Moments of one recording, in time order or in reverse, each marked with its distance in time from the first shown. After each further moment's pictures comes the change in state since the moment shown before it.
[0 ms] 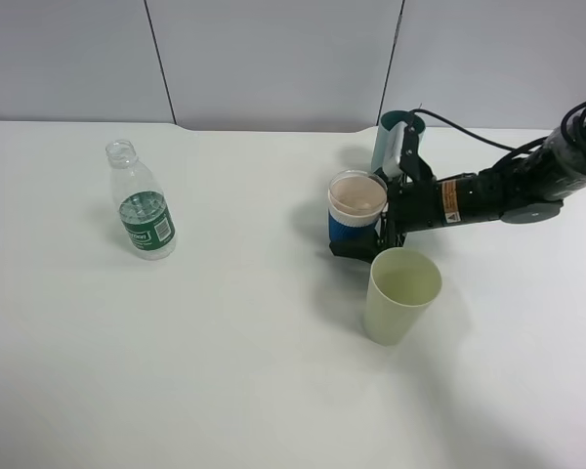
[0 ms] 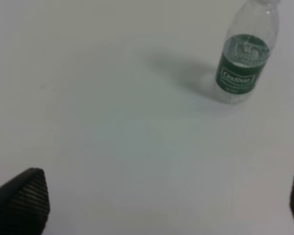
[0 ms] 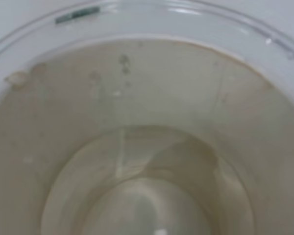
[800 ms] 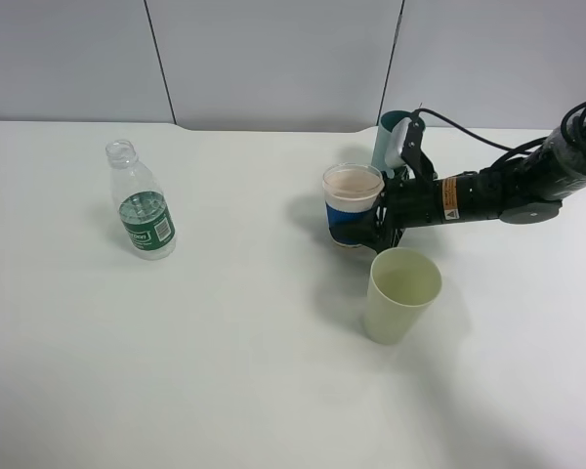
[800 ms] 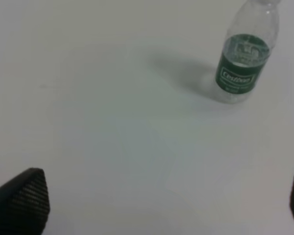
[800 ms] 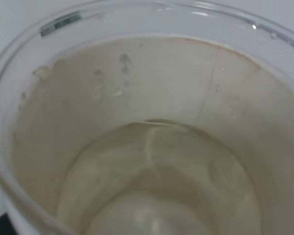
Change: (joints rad) left arm 0.000 0.000 0.000 0.000 0.000 0.000; right arm 0.001 0.001 0.000 0.046 -0.015 0.078
